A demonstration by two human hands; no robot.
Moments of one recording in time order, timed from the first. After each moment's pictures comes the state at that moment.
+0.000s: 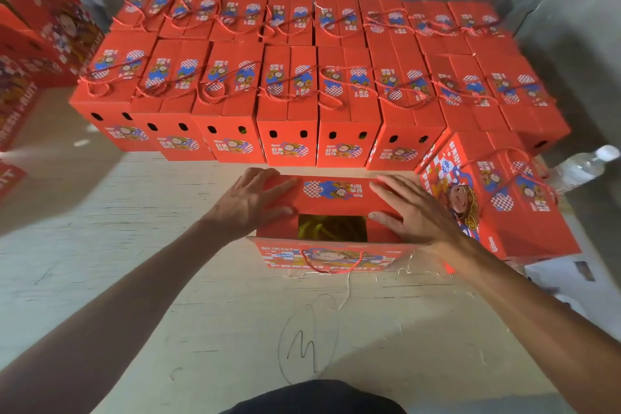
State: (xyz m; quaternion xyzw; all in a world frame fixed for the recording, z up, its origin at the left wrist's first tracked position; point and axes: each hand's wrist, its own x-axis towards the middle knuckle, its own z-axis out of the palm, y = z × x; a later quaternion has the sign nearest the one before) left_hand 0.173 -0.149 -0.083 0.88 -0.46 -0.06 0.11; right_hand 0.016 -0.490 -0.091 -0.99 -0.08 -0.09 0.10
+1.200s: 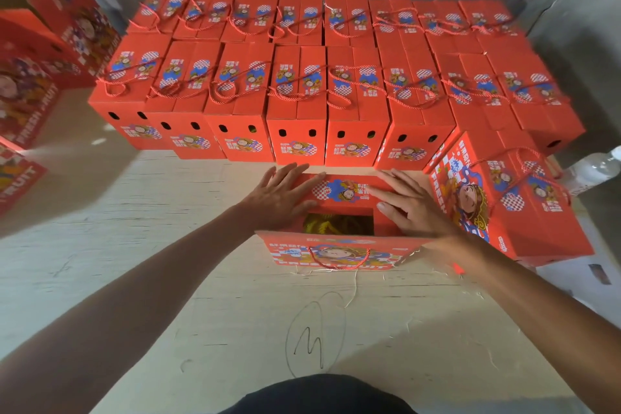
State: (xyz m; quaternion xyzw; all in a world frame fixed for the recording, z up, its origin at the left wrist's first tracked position) left_hand 0.165 -0.185 -0.084 0.88 -0.47 -0.10 0.01; right_hand 0.020 -0.483 -0.093 -0.97 -0.08 -0.04 0.23
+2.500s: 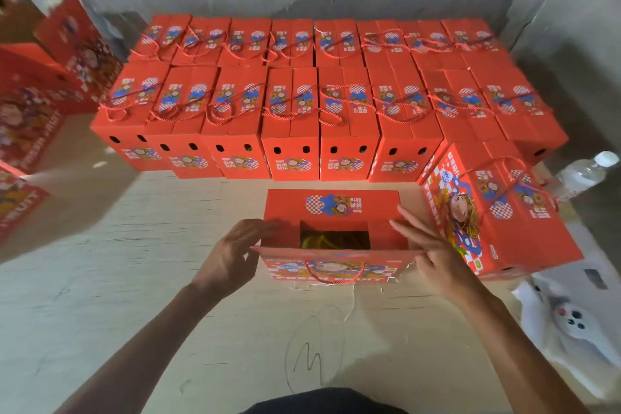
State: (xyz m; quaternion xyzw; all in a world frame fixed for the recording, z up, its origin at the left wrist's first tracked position) left_hand 0.109 -0.108 -0.096 0.84 -0.41 0.02 0.35; right_hand -0.062 -0.478 -0.092 -0.92 0.03 -0.04 0.39
